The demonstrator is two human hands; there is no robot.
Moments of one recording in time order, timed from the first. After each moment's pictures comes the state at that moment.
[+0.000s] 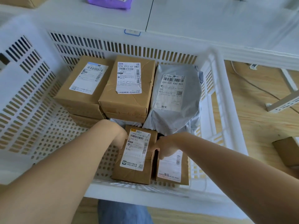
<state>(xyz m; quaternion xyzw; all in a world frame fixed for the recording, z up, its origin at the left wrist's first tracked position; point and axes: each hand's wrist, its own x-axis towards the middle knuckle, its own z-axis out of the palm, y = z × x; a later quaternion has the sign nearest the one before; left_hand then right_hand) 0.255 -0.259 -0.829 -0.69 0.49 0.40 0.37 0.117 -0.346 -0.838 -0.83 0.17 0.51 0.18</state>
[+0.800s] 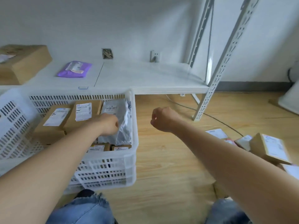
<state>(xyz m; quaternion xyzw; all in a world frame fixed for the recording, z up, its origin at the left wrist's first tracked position) 0.073 -0.250 -0.638 -0.81 0.57 0.16 0.05 -0.112 -0.332 -0.619 -0.88 0.46 -0.02 0.12</state>
